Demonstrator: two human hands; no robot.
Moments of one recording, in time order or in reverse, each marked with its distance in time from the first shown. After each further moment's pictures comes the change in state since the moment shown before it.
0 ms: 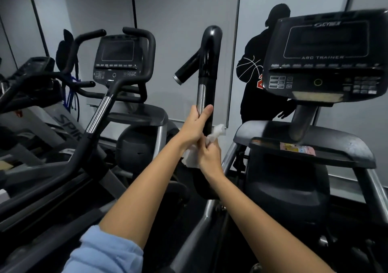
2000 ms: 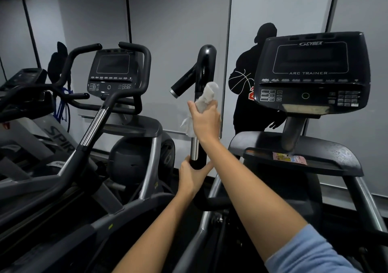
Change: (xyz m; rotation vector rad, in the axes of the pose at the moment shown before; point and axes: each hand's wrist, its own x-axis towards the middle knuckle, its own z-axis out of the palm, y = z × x) left_hand -0.047 -0.066 0.038 -0.134 0.261 -0.136; right_hand 0.057 -0.101 0.006 -0.259 0.240 -0.113
